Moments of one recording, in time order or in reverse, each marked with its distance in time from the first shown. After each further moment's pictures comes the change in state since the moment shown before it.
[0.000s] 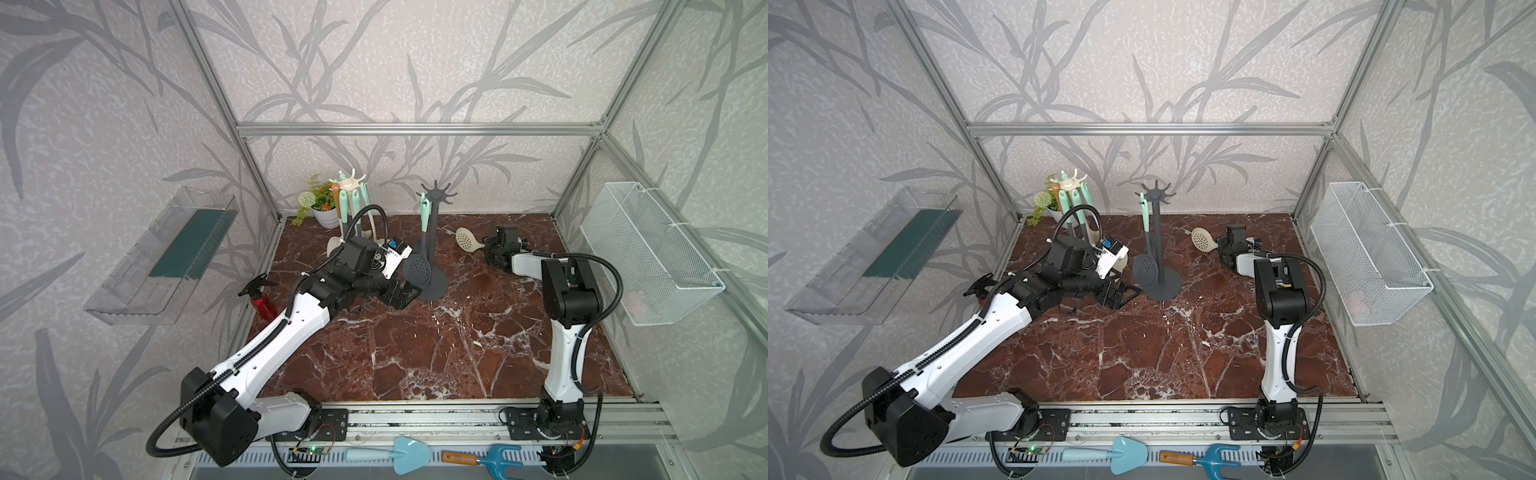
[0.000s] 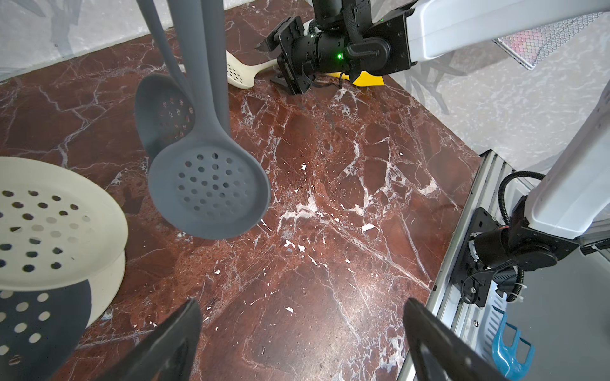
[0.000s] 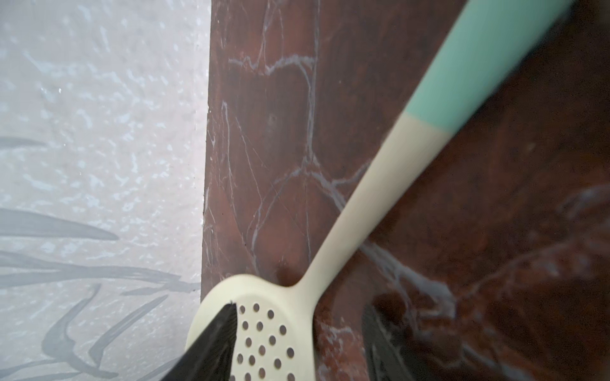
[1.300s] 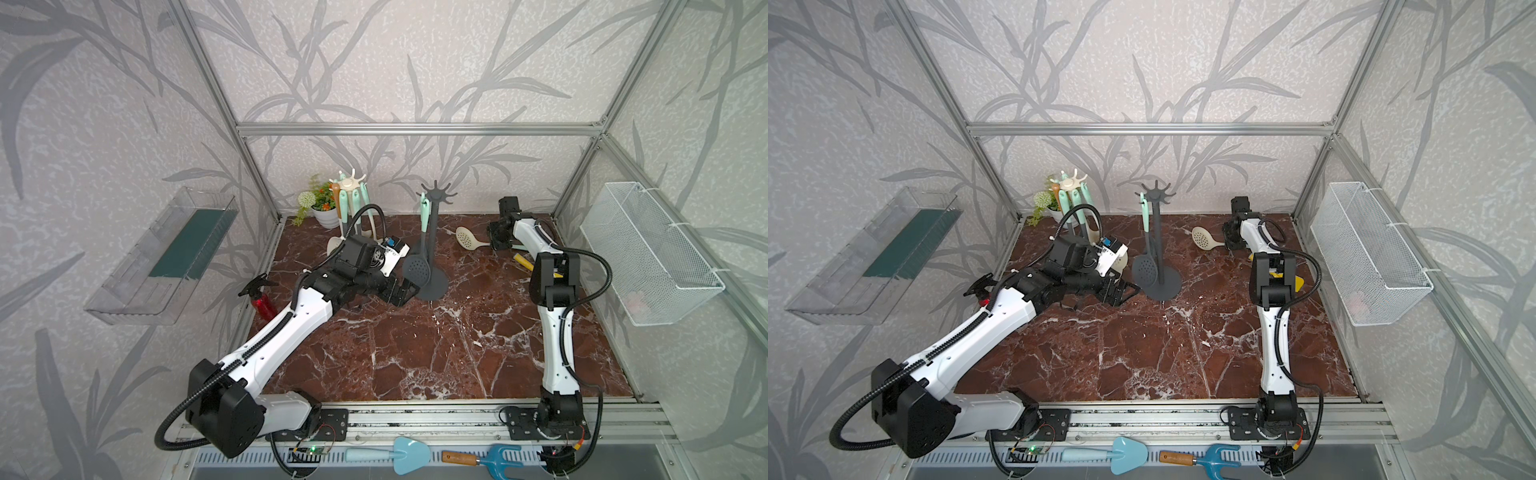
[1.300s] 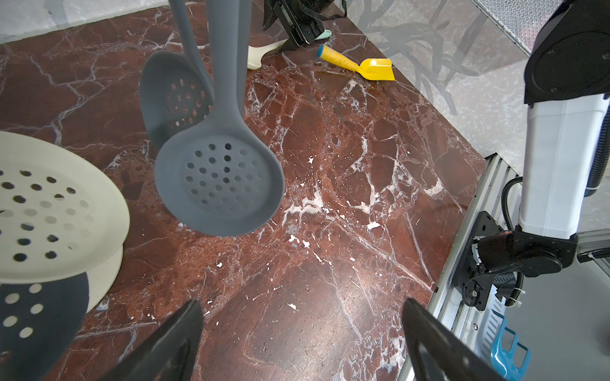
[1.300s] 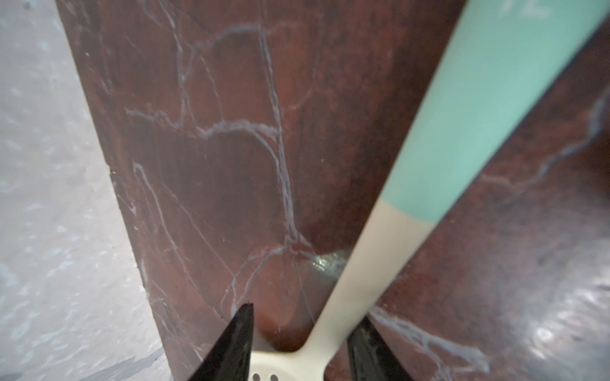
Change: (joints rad) left arm 0.039 0.038 0.000 0.000 0.024 -0.016; right arm -0.060 0.380 0.913 -0.979 -0.092 0.059
